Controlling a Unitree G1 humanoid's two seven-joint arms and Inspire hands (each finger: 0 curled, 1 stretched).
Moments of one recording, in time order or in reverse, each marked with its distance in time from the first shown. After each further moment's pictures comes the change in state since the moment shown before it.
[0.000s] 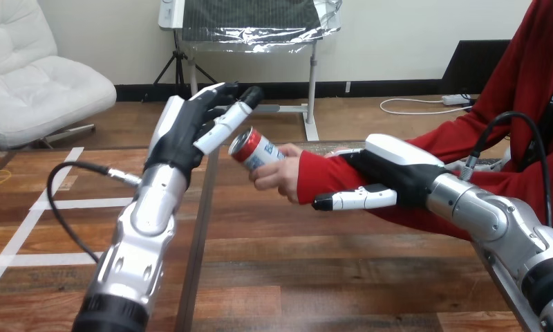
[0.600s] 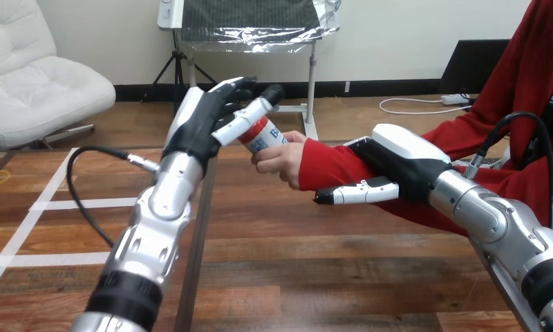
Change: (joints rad) left arm -0.103 -0.018 -0.034 0.126 0.008 -0.019 -0.002; right arm 0.000 0.002 0.000 0.017 -0.027 0.004 -0.122
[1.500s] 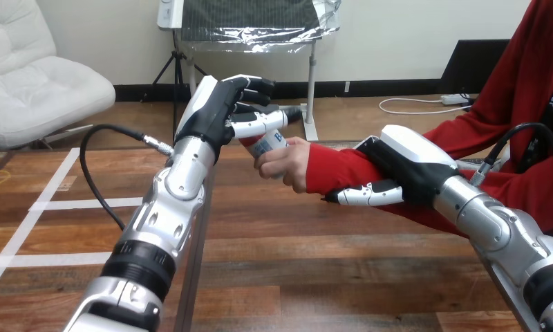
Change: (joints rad) left arm -0.151 -0.016 -0.040 0.212 0.026 -0.049 0.027; right arm 0.000 0.013 -0.006 0.079 0.006 -0.061 -0.098
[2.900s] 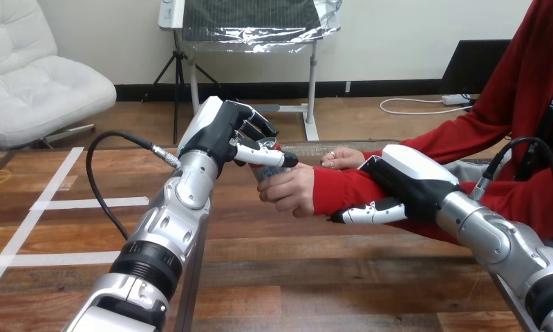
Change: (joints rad) left arm -0.035 -0.016 -0.041 0.128 0.080 0.027 0.027; right arm 0.021 0.003 0.009 0.042 -0.039 0.010 0.003
